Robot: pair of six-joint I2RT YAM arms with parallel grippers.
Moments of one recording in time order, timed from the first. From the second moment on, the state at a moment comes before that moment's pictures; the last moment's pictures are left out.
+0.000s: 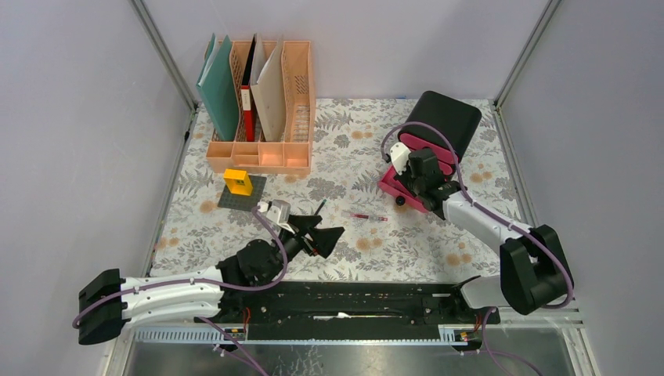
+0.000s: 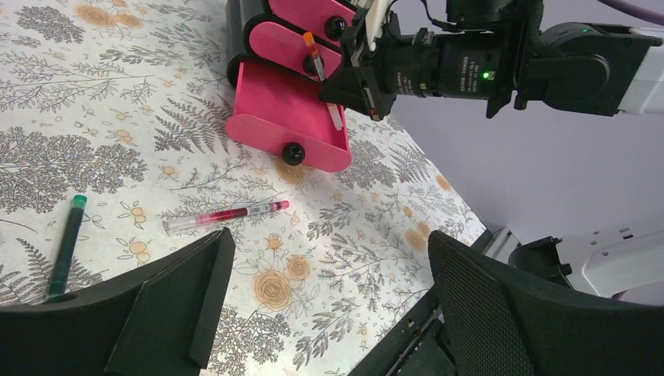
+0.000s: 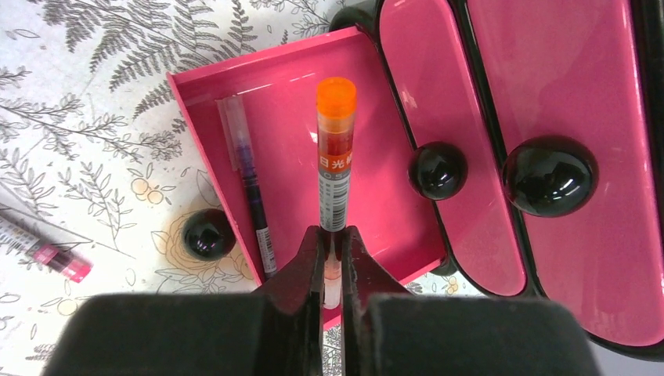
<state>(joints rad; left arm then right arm) -1.20 0.75 0.24 0.57 -0.45 -0.56 0.42 1.36 0.80 -0.14 0.17 -0.47</state>
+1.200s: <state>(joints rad) -1.18 0.96 0.40 0.31 -0.48 -0.55 0.42 1.01 0.88 -0.51 -0.31 -0.57</state>
